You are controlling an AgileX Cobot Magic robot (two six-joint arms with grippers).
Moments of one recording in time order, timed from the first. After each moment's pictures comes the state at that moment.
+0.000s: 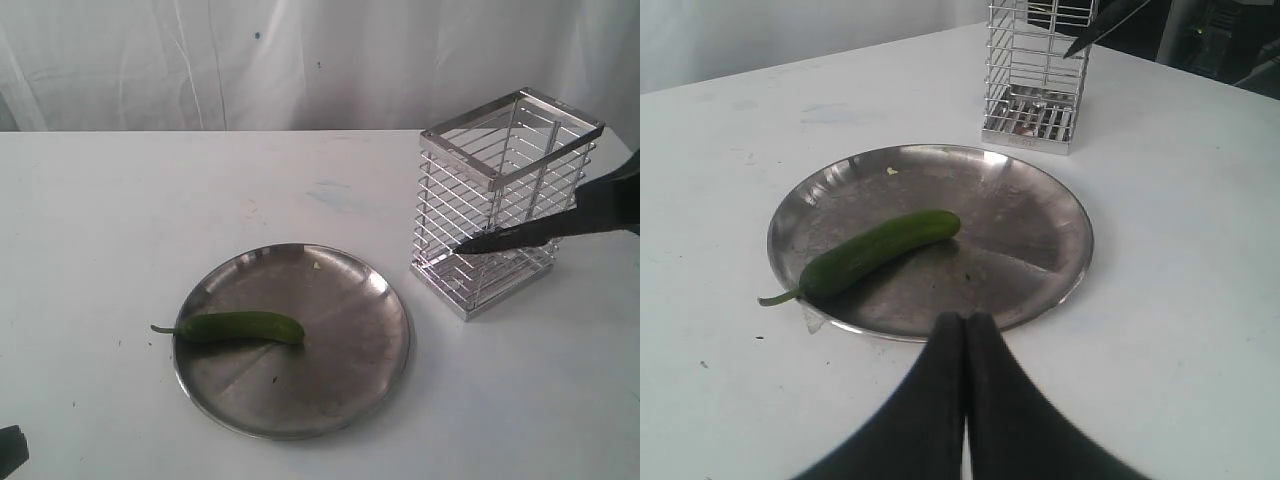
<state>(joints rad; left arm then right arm) -0.63 0.00 0.02 -0.16 0.27 0.10 0.24 0.87 -0.87 0.19 0.80 -0.10</state>
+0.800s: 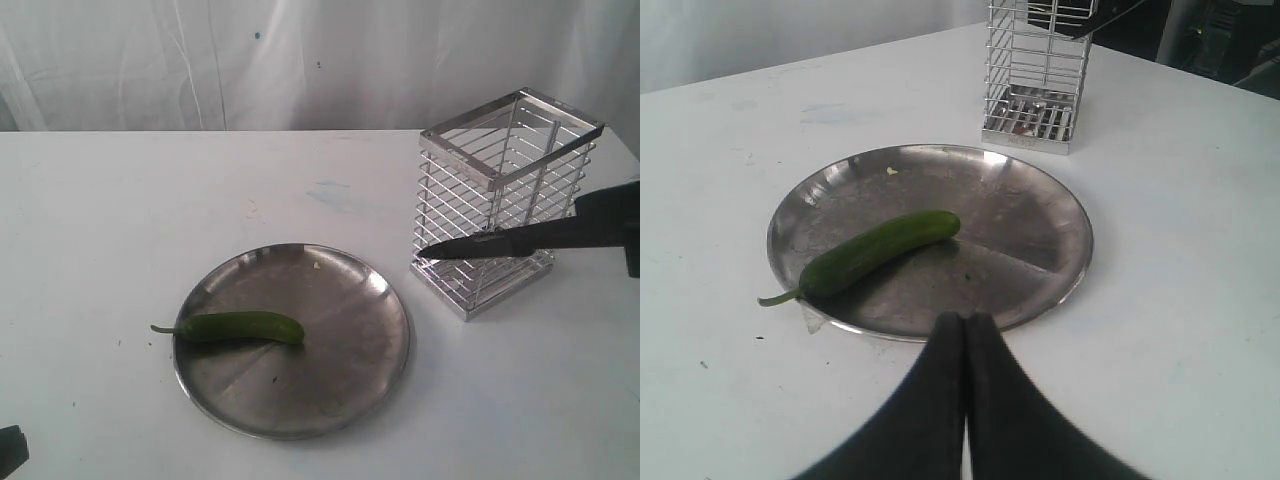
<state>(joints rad) -0.63 0.00 0.02 -0.16 0.27 0.10 0.34 0.75 -0.87 0.26 0.86 -0.17</state>
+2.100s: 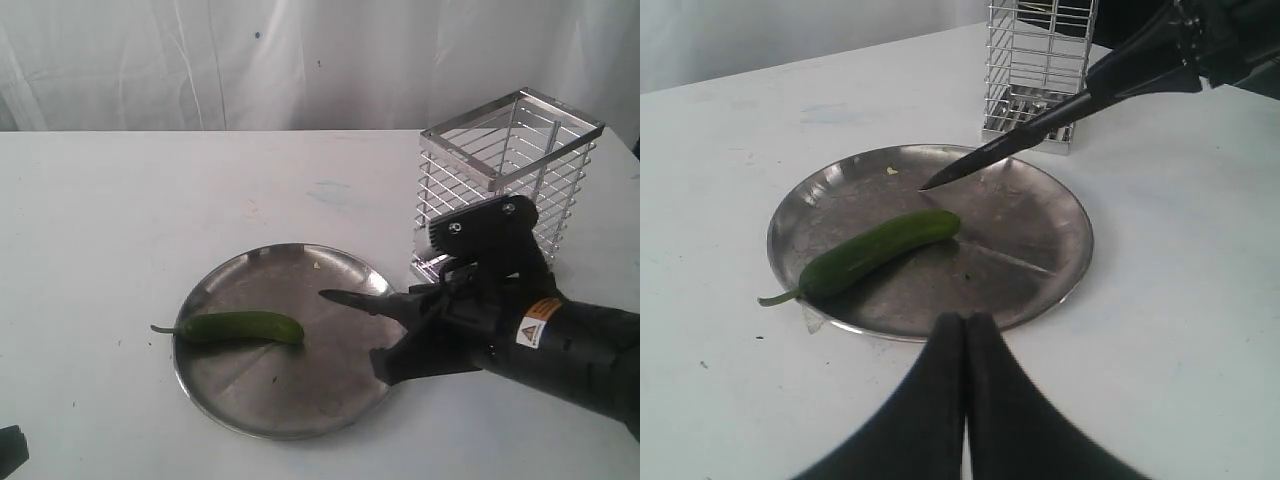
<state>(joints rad) -0.63 0.00 0.02 -0.16 0.27 0.10 0.67 1.31 -0.45 0.27 -0.20 -0.17</state>
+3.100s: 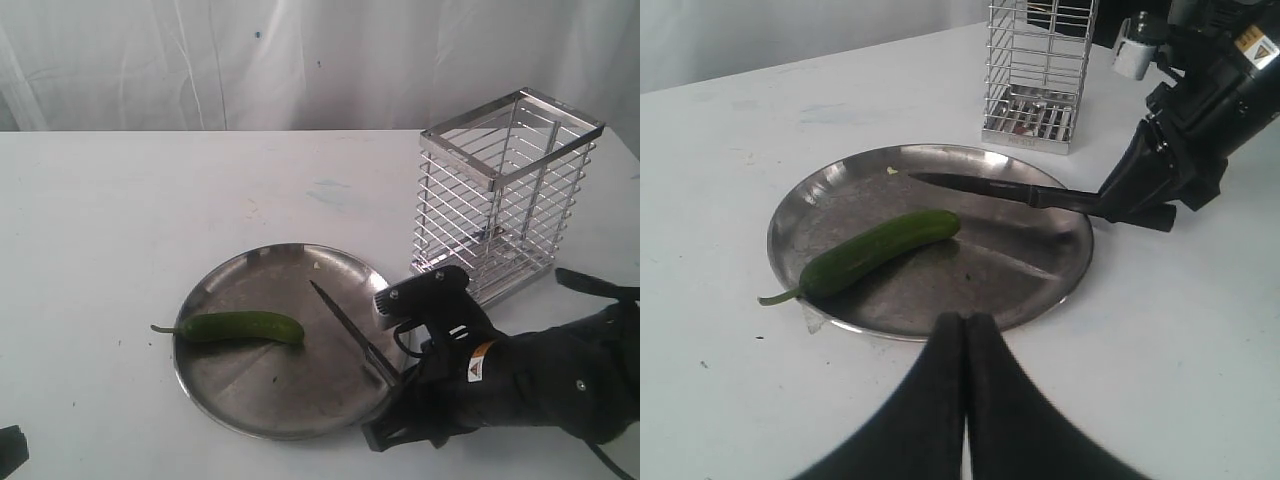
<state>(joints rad) -0.63 0.00 0.02 -0.16 0.27 0.10 0.67 1.56 -0.52 0.27 0.03 -0.17</state>
